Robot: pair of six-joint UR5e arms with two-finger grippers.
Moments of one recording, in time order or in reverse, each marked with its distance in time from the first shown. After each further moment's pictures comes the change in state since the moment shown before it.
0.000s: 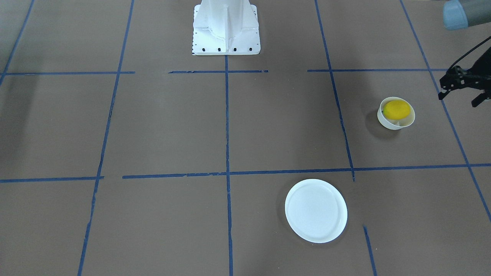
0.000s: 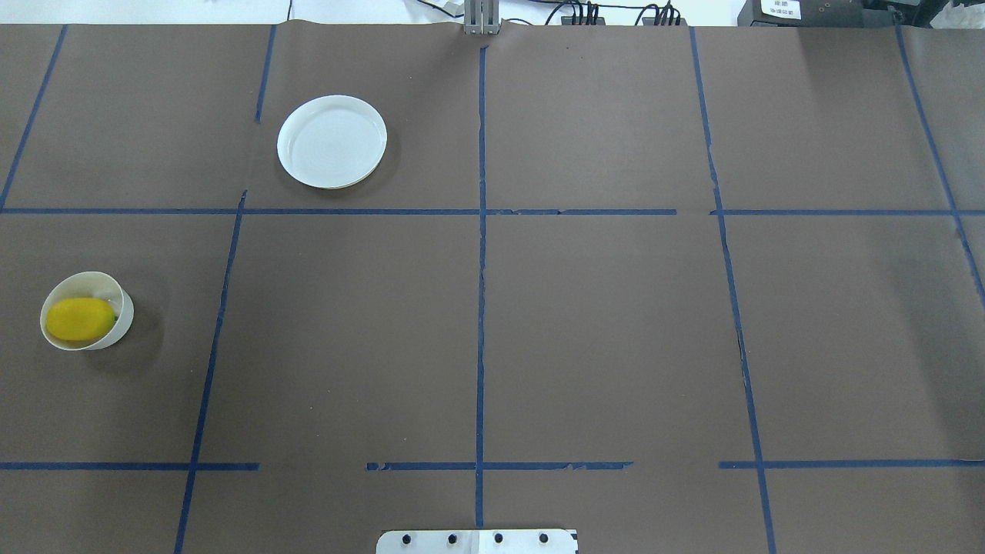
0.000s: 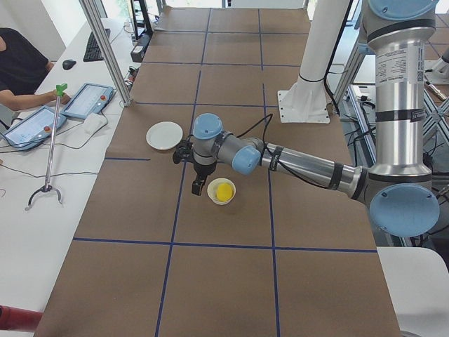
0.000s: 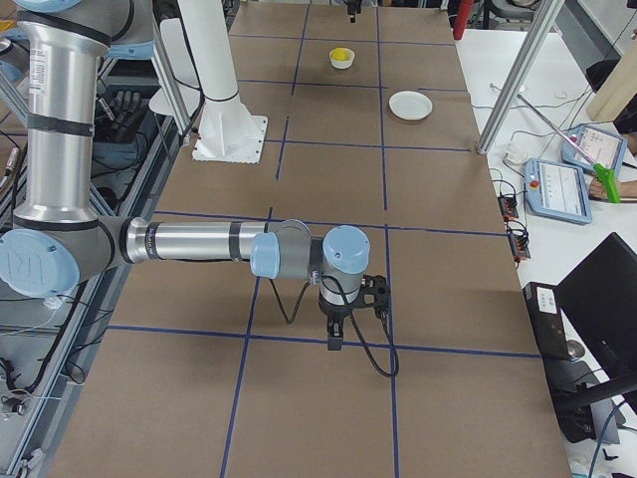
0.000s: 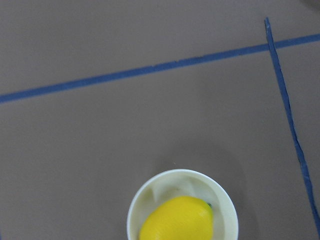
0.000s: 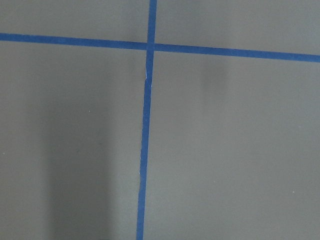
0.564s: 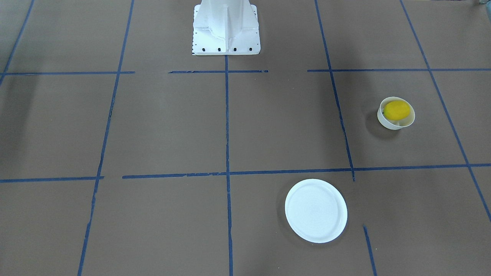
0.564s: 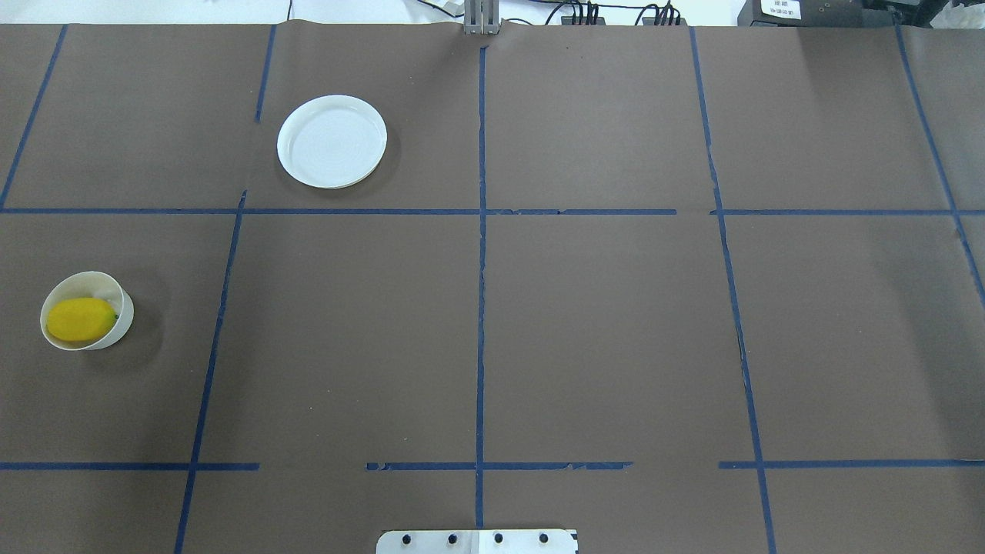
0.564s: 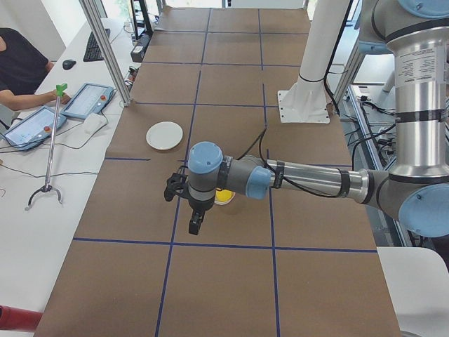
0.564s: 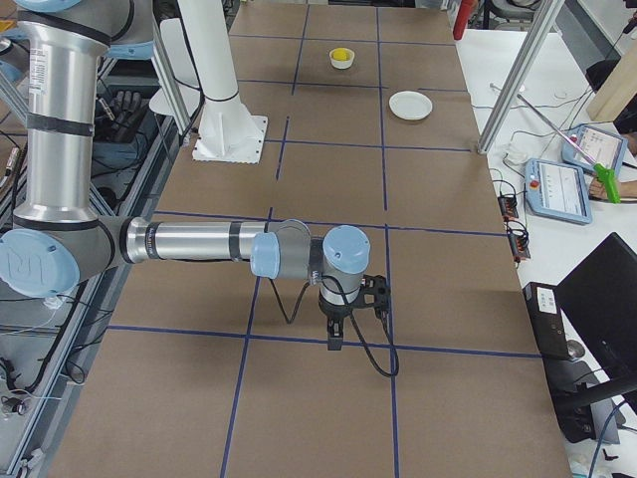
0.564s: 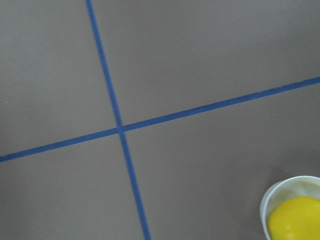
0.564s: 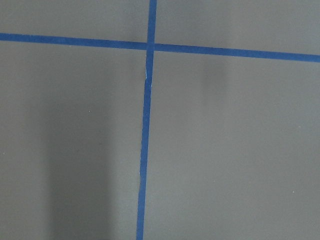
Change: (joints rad) left arm -0.270 0.039 0.123 0.146 -0.008 0.265; right arm 0.000 0.000 0.000 0.000 0.000 0.000
